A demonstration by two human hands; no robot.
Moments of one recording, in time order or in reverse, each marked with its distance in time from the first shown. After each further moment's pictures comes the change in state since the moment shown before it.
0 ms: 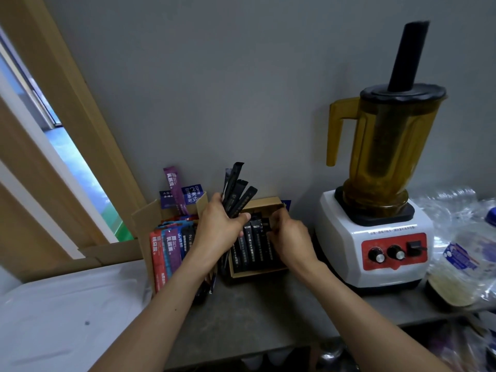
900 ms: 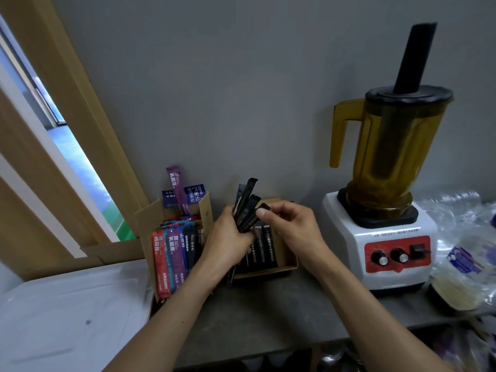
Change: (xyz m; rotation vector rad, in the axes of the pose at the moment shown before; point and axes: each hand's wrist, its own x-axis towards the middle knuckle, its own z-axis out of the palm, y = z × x) left_hand -0.013 -0.008 0.013 0.060 -0.099 -0.061; right_hand -0.014 -0.049 -0.054 0.980 -0.090 0.043
